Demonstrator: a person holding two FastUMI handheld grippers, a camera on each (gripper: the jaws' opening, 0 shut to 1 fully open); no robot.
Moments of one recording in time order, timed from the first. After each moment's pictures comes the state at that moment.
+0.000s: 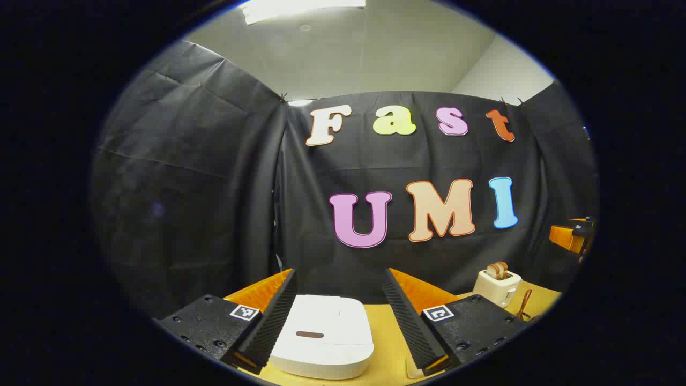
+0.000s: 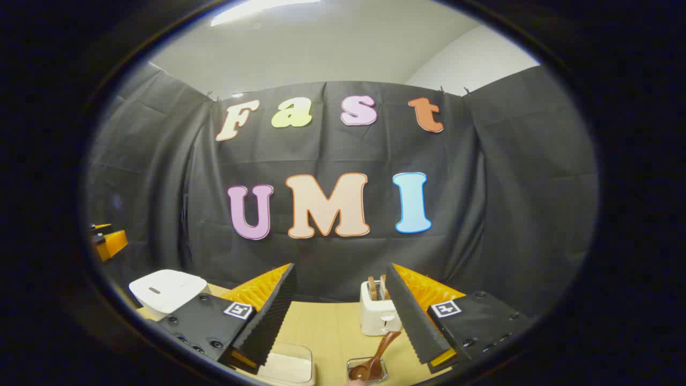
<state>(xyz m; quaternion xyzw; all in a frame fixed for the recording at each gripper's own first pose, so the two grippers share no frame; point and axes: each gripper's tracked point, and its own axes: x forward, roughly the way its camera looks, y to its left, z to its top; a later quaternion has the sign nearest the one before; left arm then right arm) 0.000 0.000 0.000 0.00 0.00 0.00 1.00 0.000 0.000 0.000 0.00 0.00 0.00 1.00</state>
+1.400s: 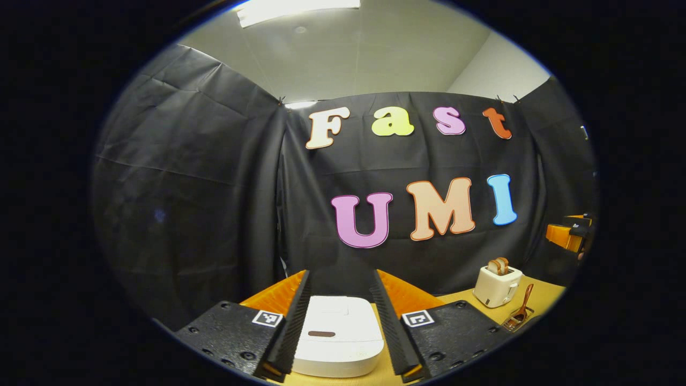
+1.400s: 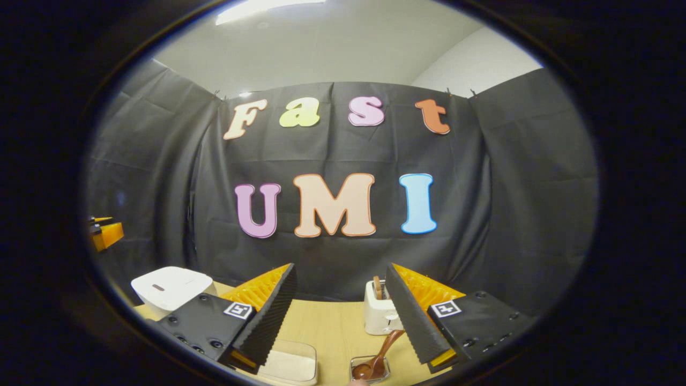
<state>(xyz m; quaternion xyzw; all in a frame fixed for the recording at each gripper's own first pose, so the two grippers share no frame) -0.016 0.016 0.002 0.01 0.01 0.00 1.00 -0.007 0.015 -0.003 -0.01 0.00 0.02 1.00</state>
